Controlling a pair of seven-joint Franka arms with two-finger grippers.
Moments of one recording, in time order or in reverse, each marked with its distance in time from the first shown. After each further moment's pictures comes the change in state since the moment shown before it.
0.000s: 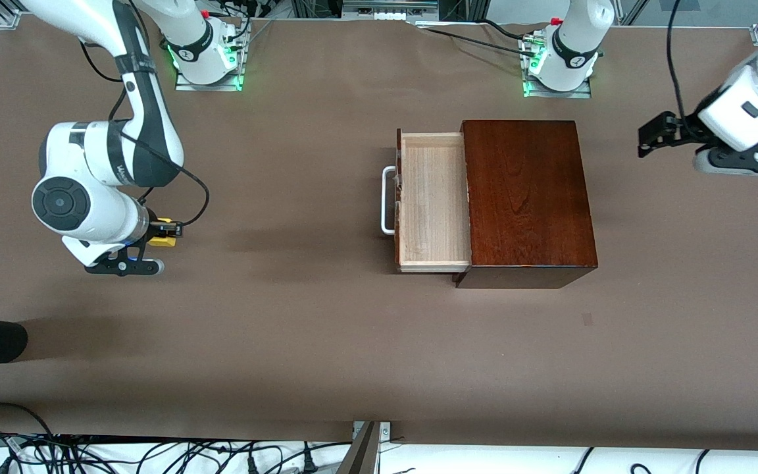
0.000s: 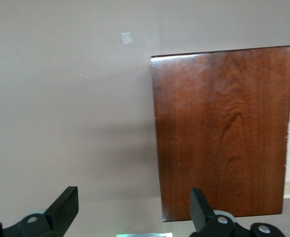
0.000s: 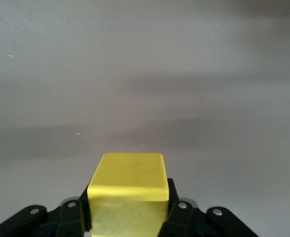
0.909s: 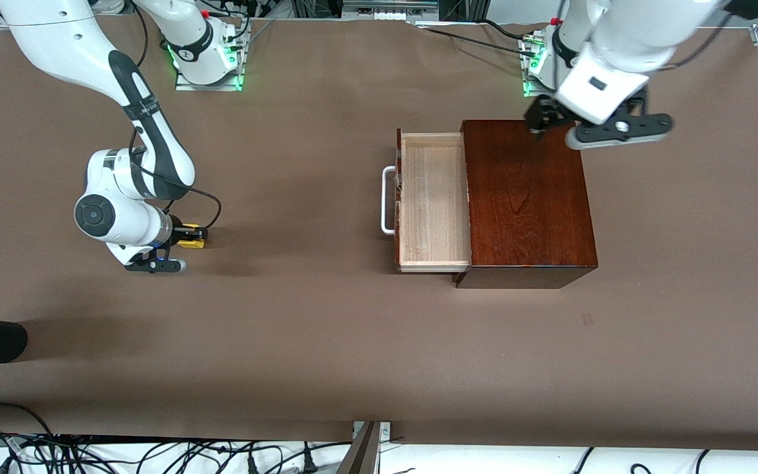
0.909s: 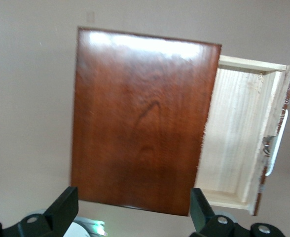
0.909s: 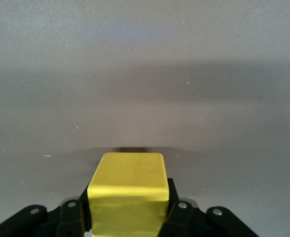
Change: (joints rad) left arm -0.018 0.045 -0.331 0.029 -0.001 -0.001 -0.592; right arm -0.355 0.080 0.347 -0.244 0.000 0.367 -0.011
